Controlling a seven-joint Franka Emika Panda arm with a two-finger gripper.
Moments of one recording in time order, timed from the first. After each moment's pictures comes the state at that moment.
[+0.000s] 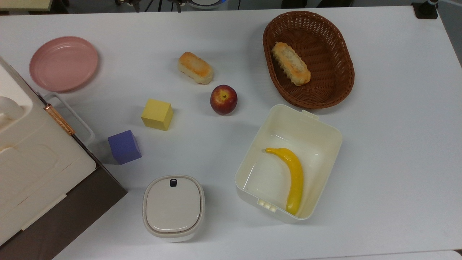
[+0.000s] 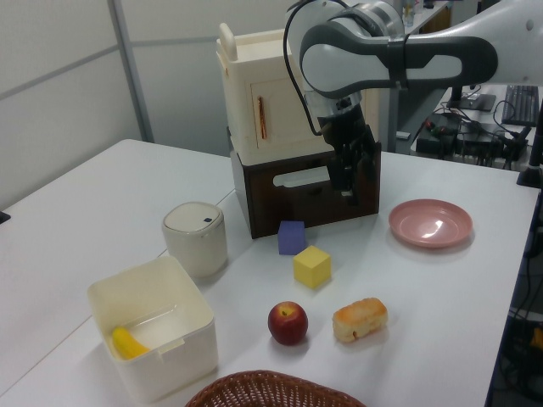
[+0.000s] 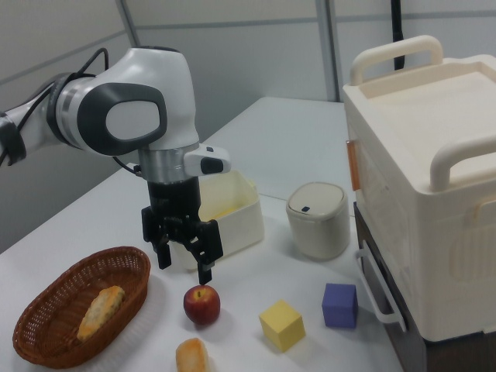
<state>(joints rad) 0.04 0.07 -0.13 -1.58 -0.09 1.38 -0.15</state>
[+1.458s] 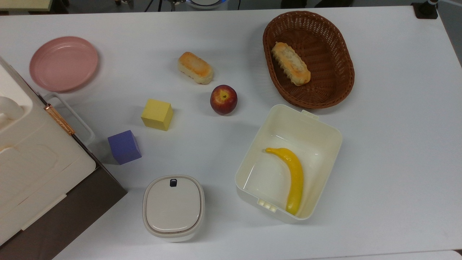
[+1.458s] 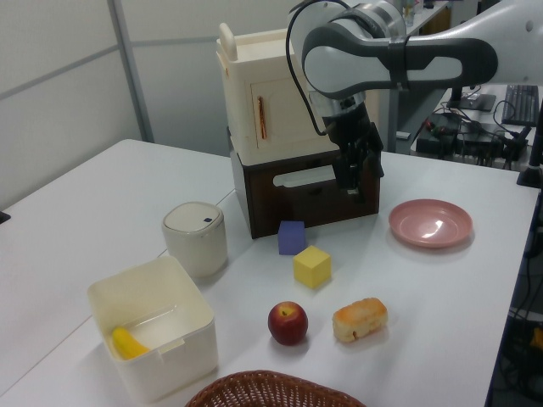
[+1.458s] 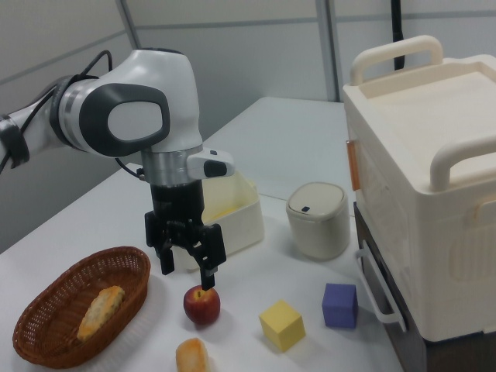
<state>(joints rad) 0.03 0.07 -0.13 -1.58 -0.11 1.37 -0.15</state>
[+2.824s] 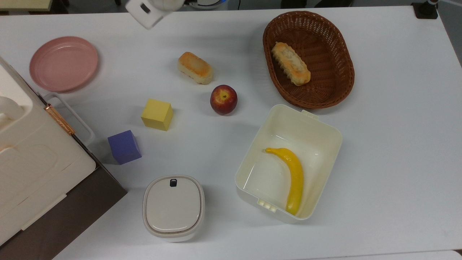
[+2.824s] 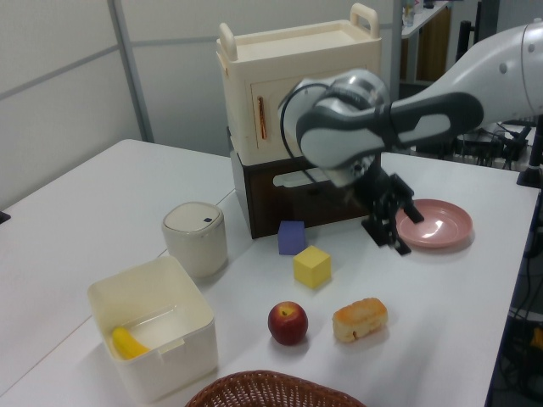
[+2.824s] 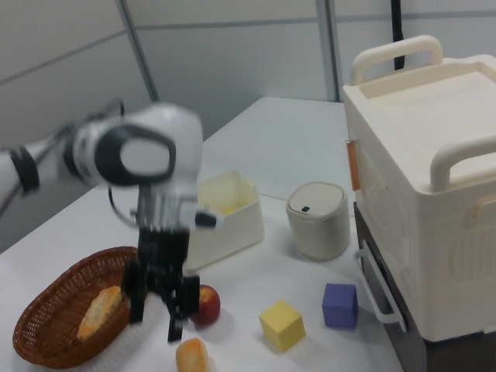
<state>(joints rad) 0.10 0.08 -0.15 -1.77 -0.20 1.21 -0.11</state>
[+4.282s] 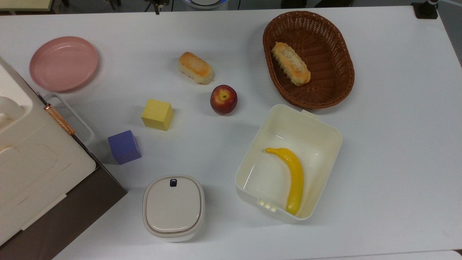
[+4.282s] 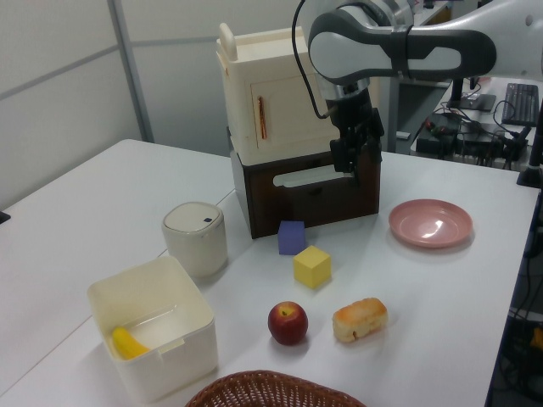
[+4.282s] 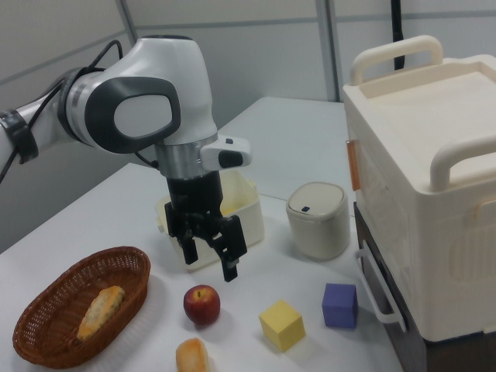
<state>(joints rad) 0.07 0.09 -0.23 -1.53 -0.11 1.43 -0.13</state>
